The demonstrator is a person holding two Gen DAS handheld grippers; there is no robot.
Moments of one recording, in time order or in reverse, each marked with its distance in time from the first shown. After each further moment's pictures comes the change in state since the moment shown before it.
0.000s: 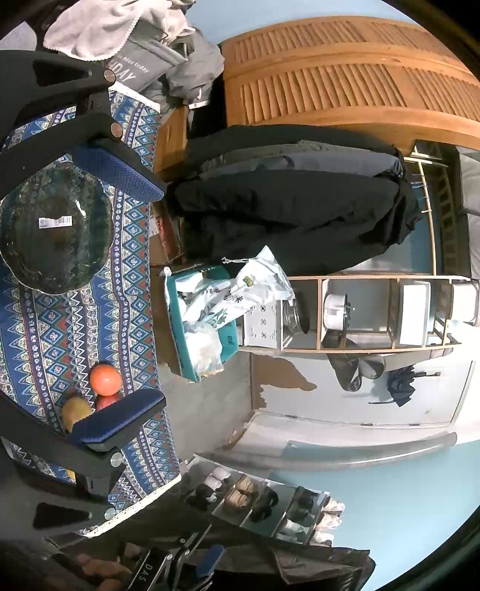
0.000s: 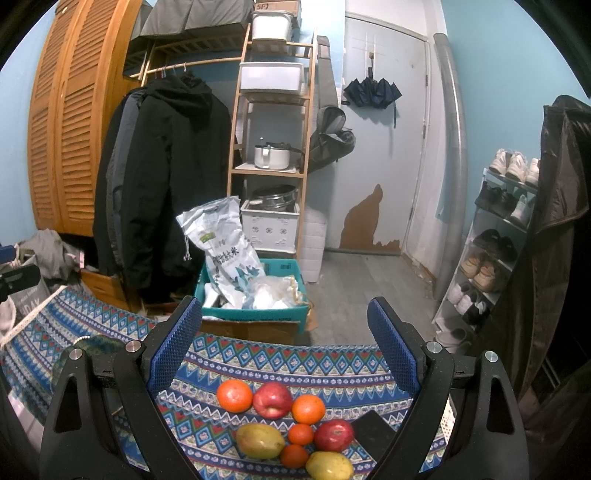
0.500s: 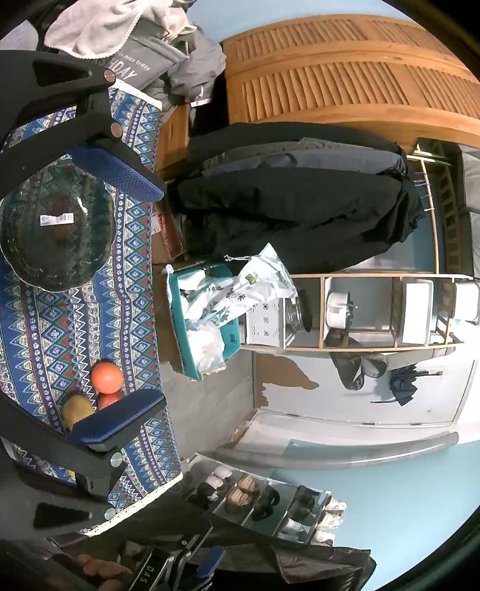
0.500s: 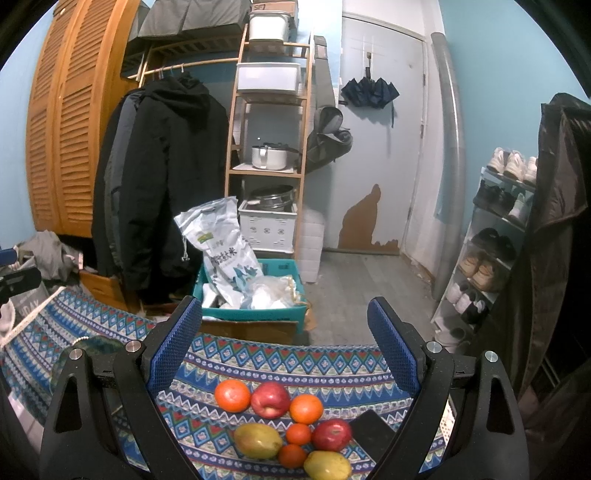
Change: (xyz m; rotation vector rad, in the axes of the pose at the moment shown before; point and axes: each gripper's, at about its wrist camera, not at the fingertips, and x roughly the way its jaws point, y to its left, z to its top) left arm 0.003 -0.005 -0.002 0.004 0.009 -0.006; right arm -0.002 -0.002 0.003 0.003 0.000 -0.002
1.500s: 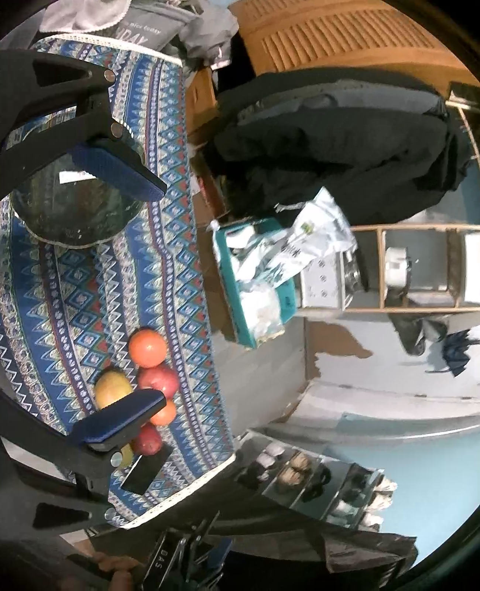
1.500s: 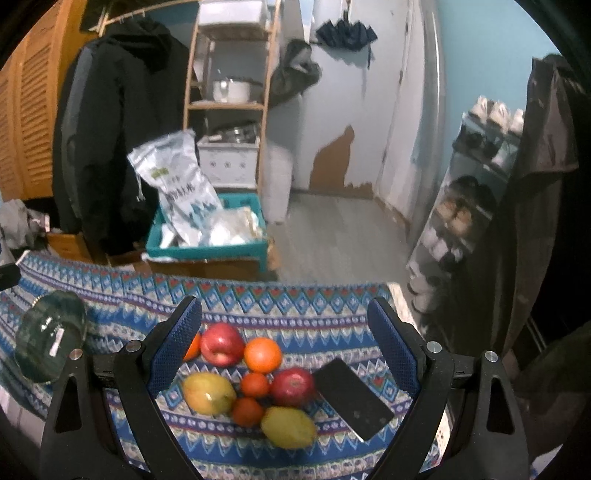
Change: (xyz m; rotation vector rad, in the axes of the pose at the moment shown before) left arm 0.069 -0.053 -0.030 0.071 0.214 -0.120; right arm 0.045 -0.048 -0.059 0.028 0.239 -0.106
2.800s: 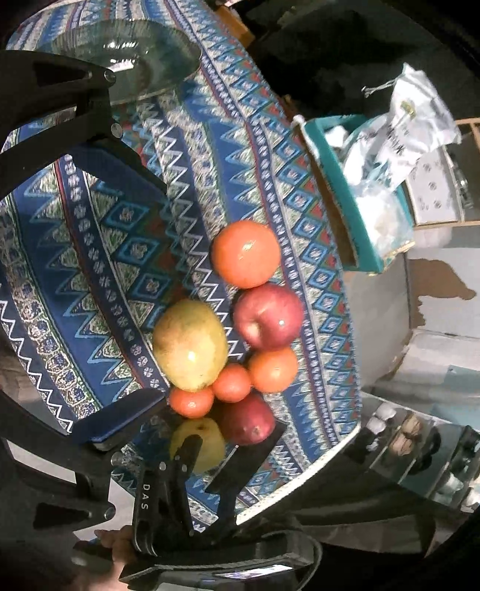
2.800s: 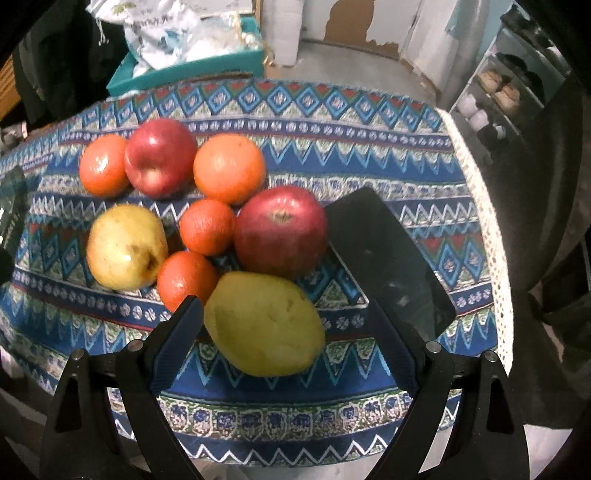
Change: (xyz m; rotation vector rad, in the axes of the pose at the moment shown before) left arm 0.149 -0.095 -0.074 0.139 0.389 -0.140; right arm 0.138 -0.021 -0.130 -0.022 0.567 0.065
